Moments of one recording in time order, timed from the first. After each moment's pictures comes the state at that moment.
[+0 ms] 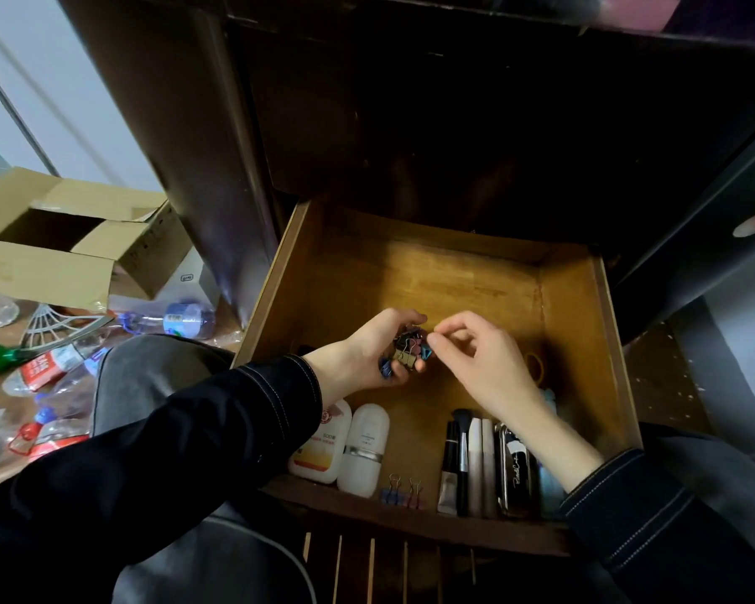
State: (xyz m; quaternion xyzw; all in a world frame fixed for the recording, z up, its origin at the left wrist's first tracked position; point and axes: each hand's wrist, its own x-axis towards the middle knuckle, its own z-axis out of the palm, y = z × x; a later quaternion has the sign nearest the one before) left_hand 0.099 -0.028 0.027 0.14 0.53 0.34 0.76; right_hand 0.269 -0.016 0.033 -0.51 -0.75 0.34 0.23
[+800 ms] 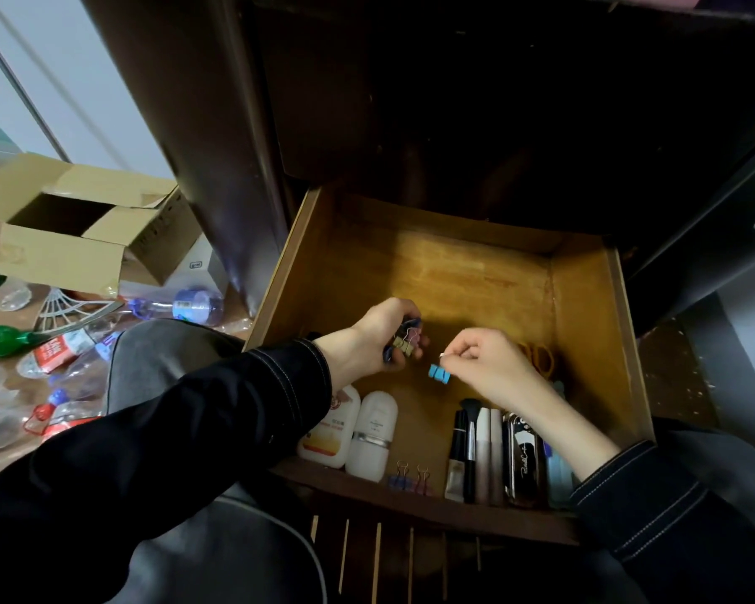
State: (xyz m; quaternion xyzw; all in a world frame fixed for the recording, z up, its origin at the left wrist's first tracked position) left_hand 0.096 -0.025 0.023 0.14 0.61 0.35 0.70; right_hand 0.272 -0.010 0.020 -0.54 -0.73 0.42 0.10
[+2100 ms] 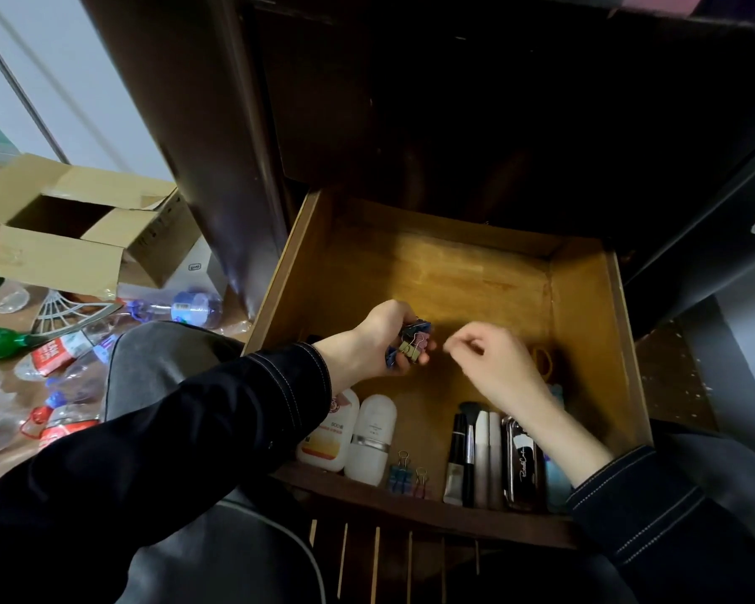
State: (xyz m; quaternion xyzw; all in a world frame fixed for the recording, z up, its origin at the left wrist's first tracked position) left_hand 0.098 -0.029 0.030 0.14 0.58 0.34 0.73; right_hand 0.273 -0.011 0.020 -0.54 -0.75 0.34 0.15
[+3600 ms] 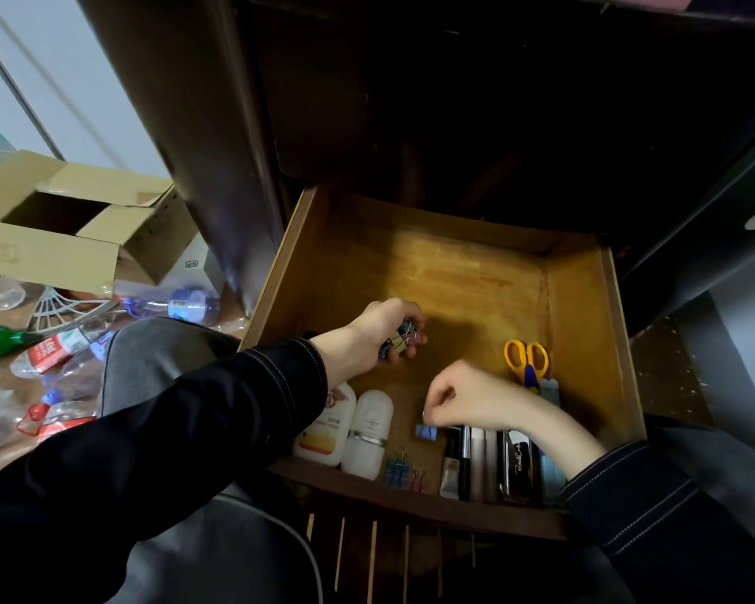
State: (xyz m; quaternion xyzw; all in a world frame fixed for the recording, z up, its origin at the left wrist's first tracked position) left_hand 0.097 -0.023 0.023 0.21 0.65 0.34 0.65; right_hand 0.273 -0.018 0.010 -0.41 -0.78 0.45 -0.12
